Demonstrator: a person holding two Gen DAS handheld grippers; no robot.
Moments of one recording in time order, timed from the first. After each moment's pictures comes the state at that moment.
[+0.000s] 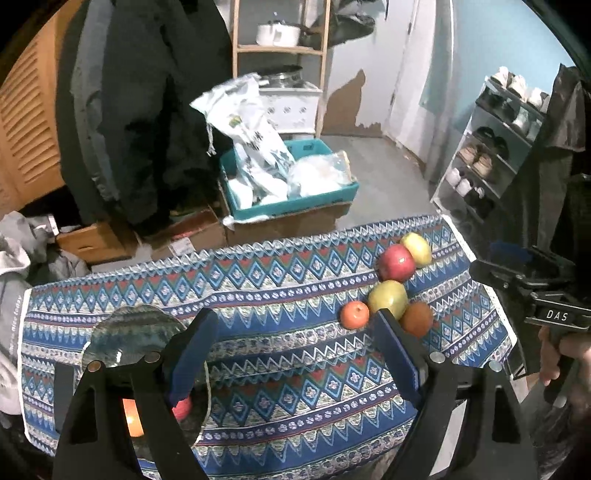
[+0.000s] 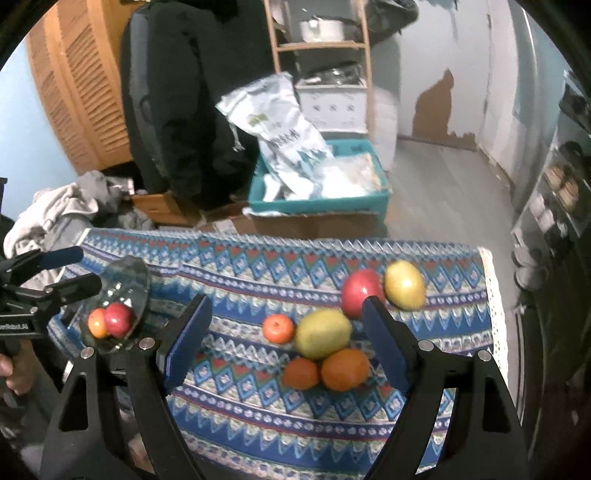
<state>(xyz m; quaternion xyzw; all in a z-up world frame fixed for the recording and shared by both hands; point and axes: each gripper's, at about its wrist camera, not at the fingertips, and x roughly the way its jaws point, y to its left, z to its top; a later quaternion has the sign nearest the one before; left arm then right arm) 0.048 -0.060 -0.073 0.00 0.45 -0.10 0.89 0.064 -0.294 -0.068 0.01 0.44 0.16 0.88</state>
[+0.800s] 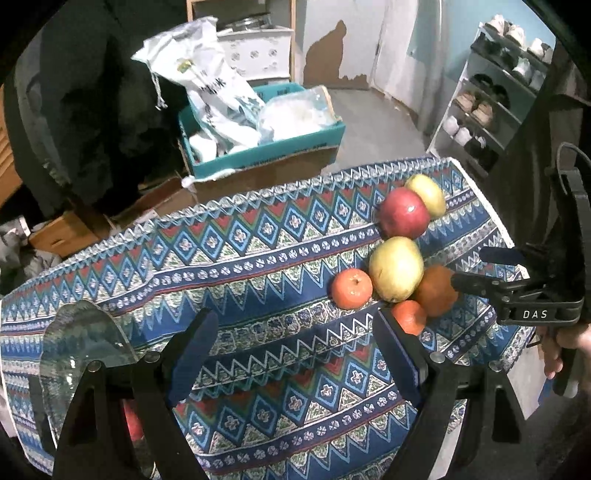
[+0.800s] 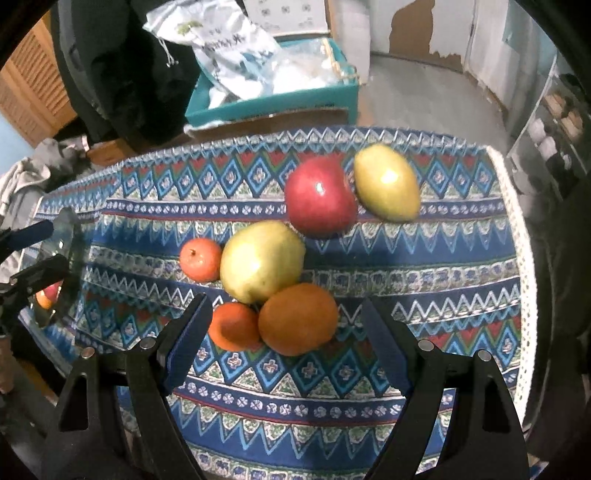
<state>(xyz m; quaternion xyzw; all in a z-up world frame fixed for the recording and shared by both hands) 0.089 -0.110 -0.163 0.04 0.51 -0.13 0.85 0.100 -0.324 -0.189 0.02 0.57 0.12 0.81</state>
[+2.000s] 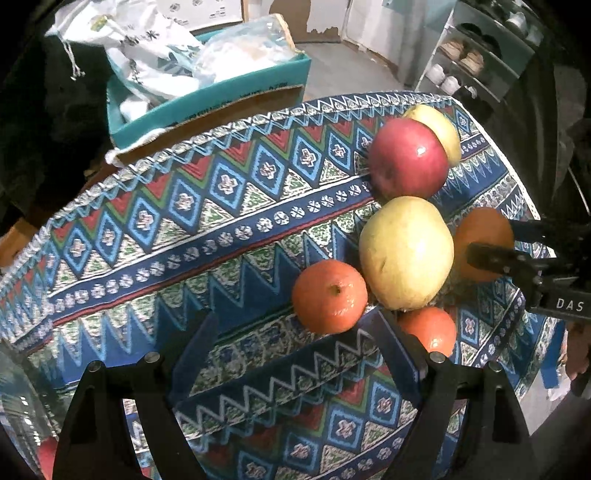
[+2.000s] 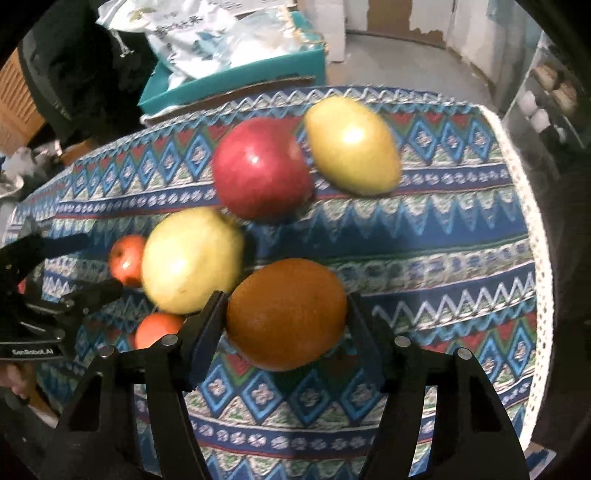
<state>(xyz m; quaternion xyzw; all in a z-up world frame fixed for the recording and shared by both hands) 0.137 -0.168 -0.260 0.07 0.57 -0.18 0.80 0.116 -0.365 -0.231 0.02 0.59 0.08 0.81</state>
